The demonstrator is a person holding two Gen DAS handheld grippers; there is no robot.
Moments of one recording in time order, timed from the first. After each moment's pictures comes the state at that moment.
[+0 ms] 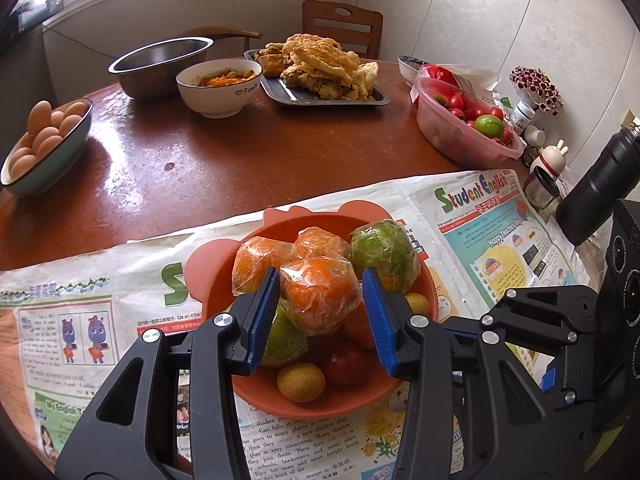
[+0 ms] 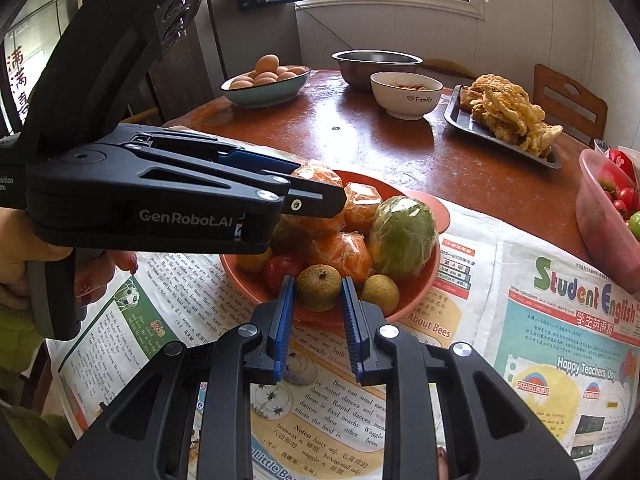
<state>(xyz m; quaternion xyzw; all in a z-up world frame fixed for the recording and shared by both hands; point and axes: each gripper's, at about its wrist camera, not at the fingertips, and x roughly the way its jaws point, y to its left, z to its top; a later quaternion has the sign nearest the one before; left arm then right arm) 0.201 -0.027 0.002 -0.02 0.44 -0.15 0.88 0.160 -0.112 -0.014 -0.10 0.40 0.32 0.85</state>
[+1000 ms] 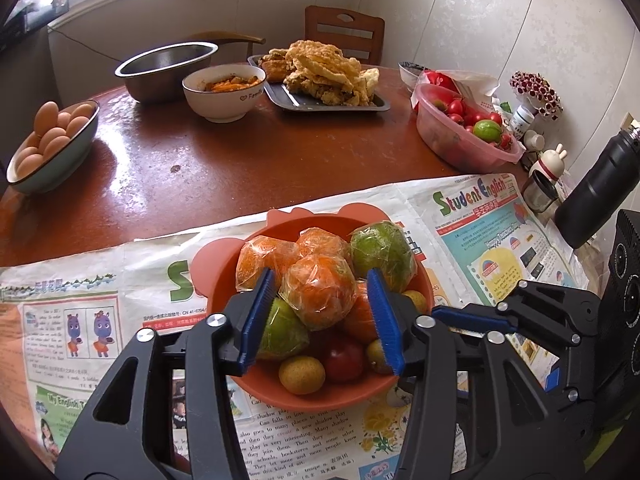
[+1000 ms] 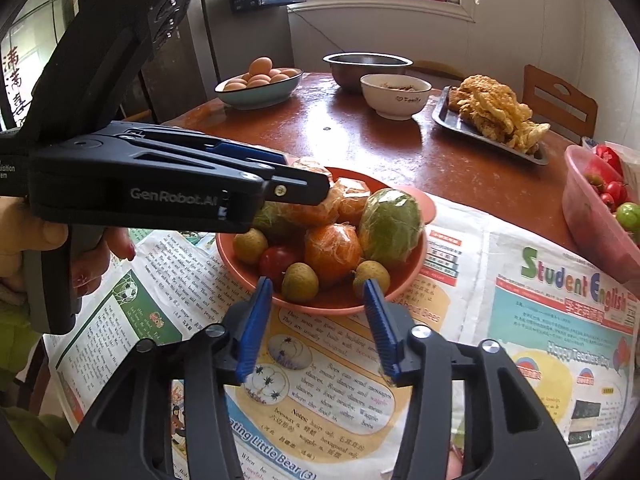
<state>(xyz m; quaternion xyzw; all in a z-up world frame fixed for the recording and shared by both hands) 0.194 -0.025 0.010 -0.02 0.43 -0.14 0.89 0.148 -0.121 -0.009 -0.10 0.40 0.30 0.86</state>
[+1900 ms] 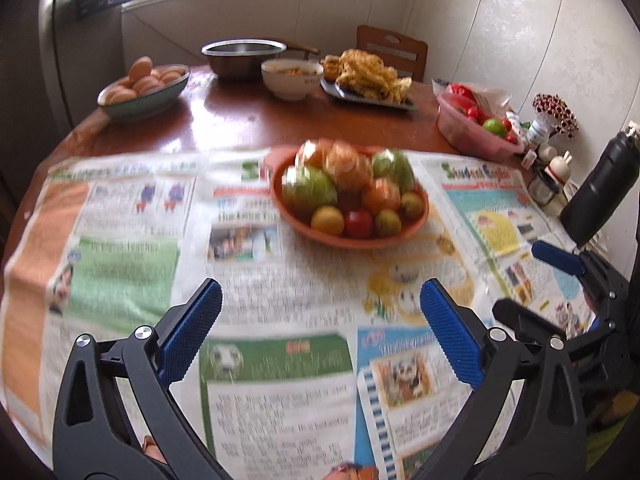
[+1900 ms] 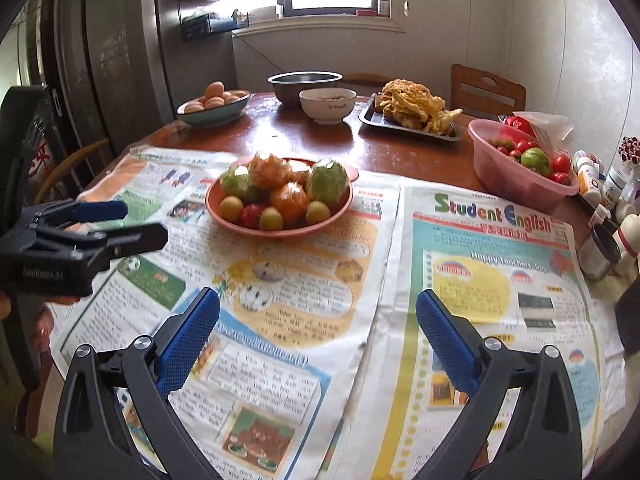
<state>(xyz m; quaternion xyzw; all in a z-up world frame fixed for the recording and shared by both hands) 0.064 -0.007 0.004 -0.06 0.41 -0.05 0.91 0.062 -0.169 0.004 -0.07 0.37 0.20 0.90</state>
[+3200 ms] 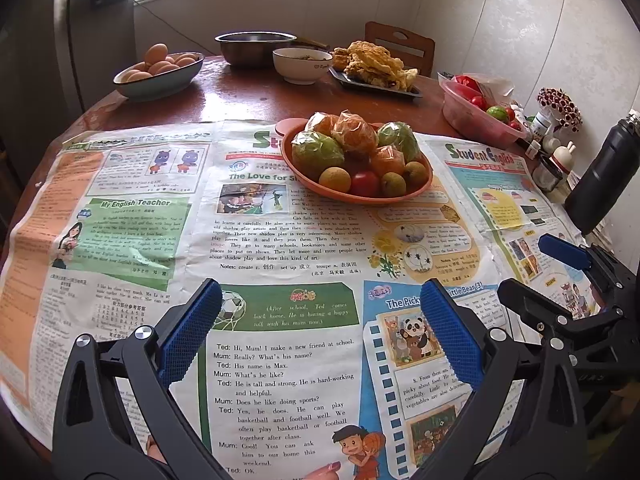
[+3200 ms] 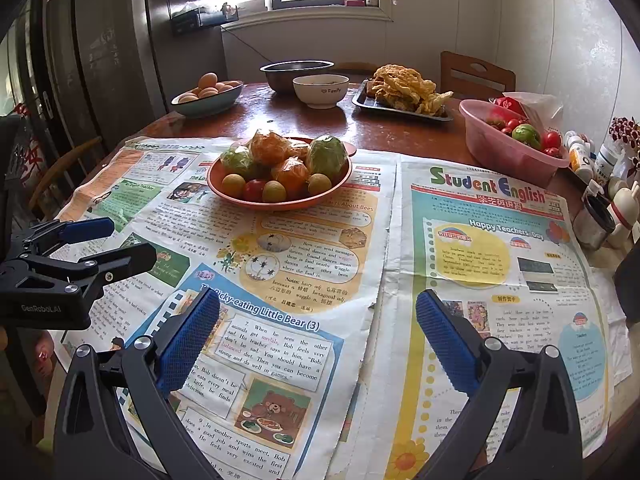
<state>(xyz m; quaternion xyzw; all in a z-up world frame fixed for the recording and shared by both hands) 0.036 -0.005 -0.011 -0.06 0.41 -0.04 0.91 0.046 -0.168 -0.003 -0.06 0.39 0.18 0.90</state>
